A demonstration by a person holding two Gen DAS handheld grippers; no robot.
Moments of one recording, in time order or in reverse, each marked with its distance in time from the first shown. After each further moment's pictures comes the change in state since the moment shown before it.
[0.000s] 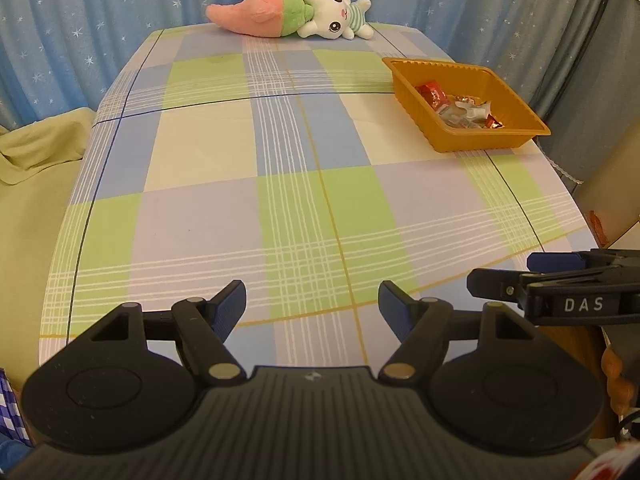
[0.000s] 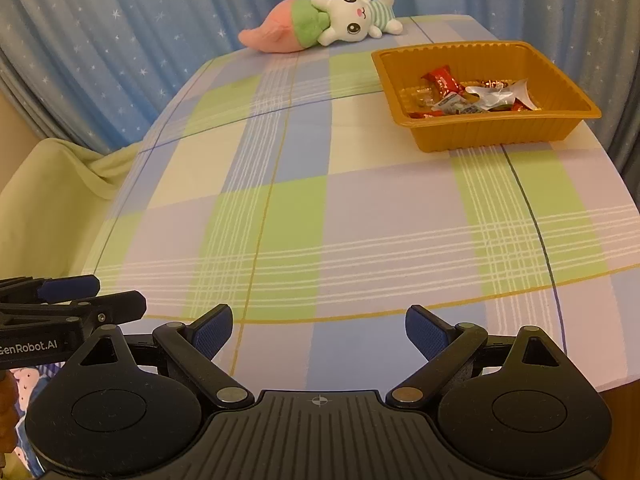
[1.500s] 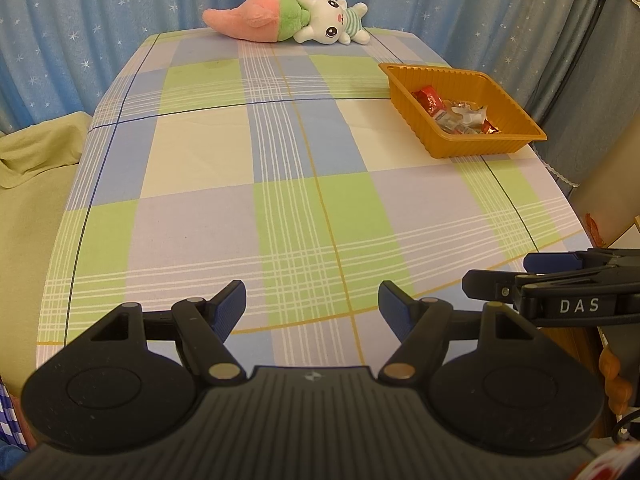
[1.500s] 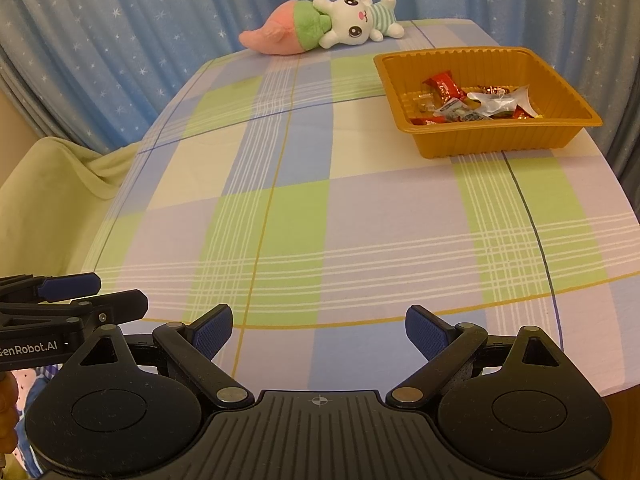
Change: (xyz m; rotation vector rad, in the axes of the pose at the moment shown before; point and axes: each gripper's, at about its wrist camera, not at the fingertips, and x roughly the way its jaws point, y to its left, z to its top) left arm 0.002 0.001 0.003 -0.002 -0.009 -0.012; right arm 0.000 0.005 0.002 -0.012 -0.001 -0.008
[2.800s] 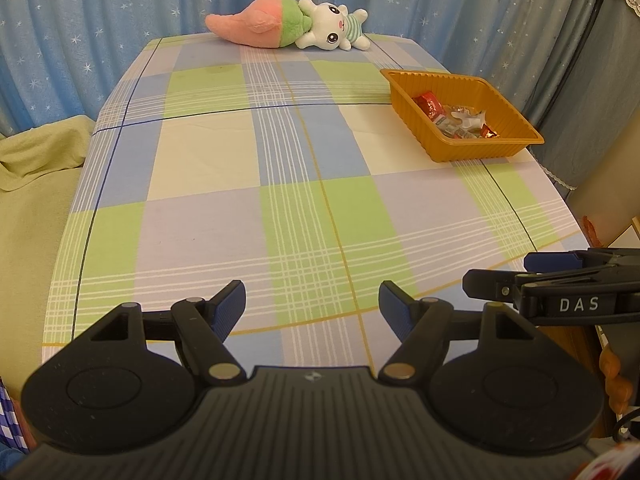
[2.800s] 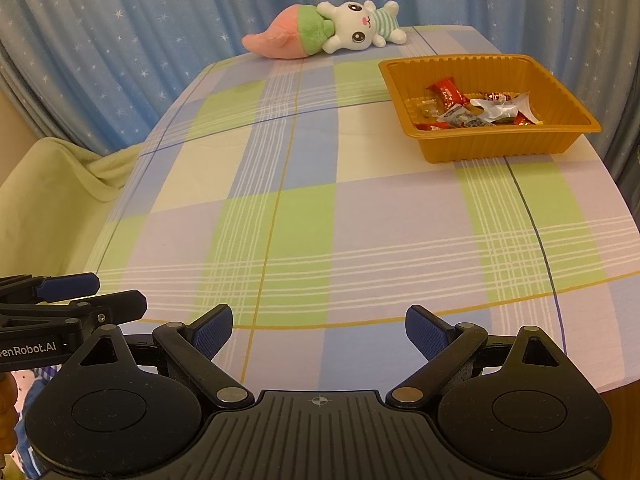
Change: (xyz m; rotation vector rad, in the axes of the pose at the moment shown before) left arm -0.009 0.009 -0.001 0.005 -0.016 -0.008; right arm -0.001 0.006 0.001 -0.002 -0.012 -0.008
